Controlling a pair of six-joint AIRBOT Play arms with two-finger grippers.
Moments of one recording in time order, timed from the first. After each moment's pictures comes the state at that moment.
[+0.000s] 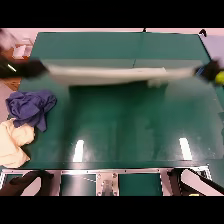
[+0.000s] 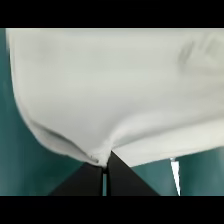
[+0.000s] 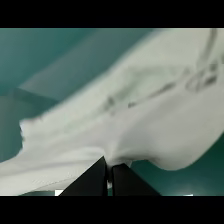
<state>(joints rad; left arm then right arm) 0.07 -0.93 1.35 1.05 -1.08 -1.43 -0.52 -1.10 1.30 -0.66 1.18 1.32</state>
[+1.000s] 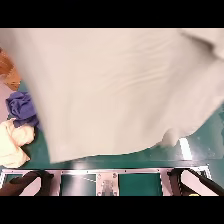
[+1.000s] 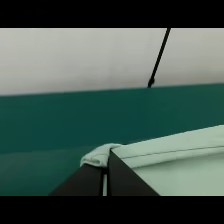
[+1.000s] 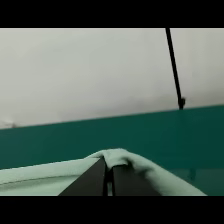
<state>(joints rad) 0.07 -1.02 1.79 1.16 -1.09 -1.44 -0.44 -1.10 1.82 -0.85 1.11 1.41</state>
